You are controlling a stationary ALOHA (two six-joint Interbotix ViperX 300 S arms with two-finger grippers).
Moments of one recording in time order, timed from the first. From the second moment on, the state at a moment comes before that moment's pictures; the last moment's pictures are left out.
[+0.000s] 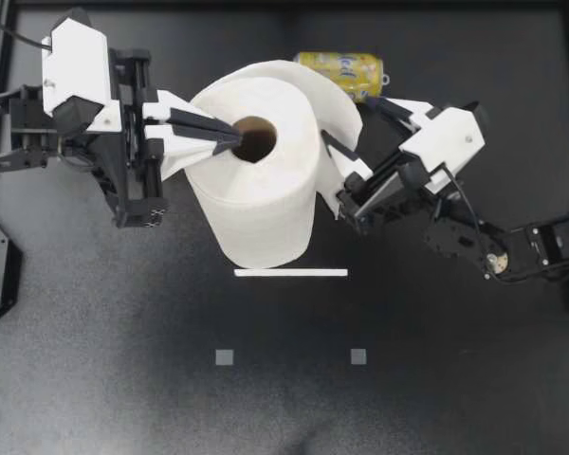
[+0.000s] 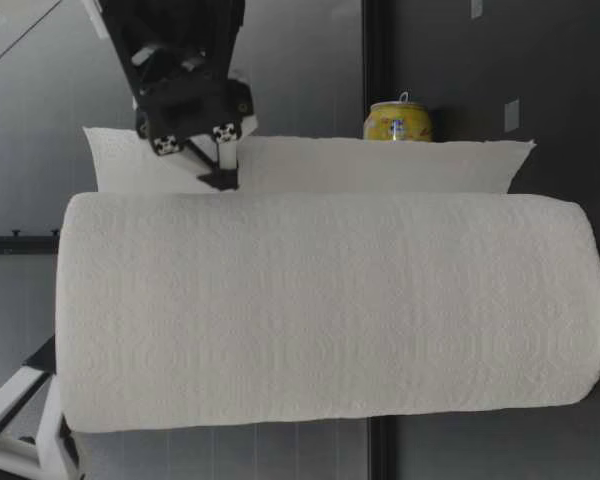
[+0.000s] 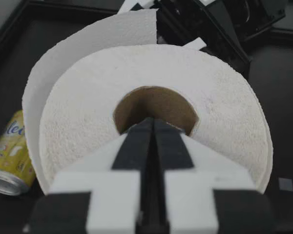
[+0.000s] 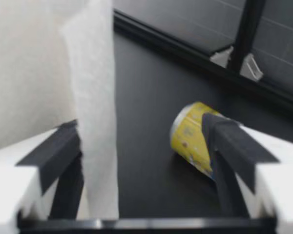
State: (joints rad) left arm 0.17 -0.43 0.71 -0.02 0.12 0.01; right arm 0.11 -0.03 0.75 -1.80 1.01 2.22
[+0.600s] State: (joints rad) left arm 0.17 -0.44 0.73 -0.03 0.12 0.00; right arm 0.09 -0.06 0.77 -1.85 0.90 2.22
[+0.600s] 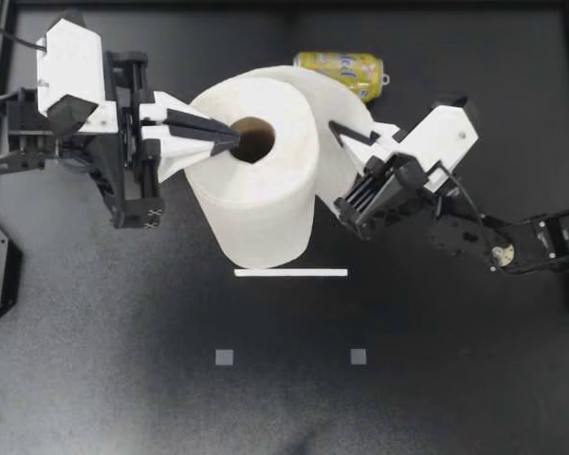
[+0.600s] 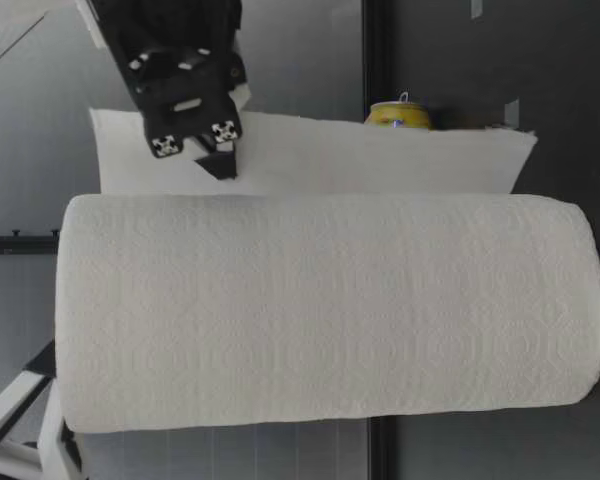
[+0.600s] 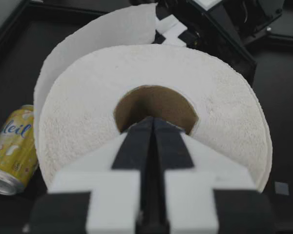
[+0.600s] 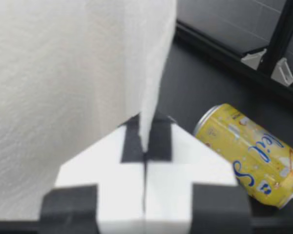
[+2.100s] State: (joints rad) left arm 0.17 -0.44 0.77 -0.07 0.07 0.00; right arm 0.23 -0.10 1.15 -1.36 0.96 2.22
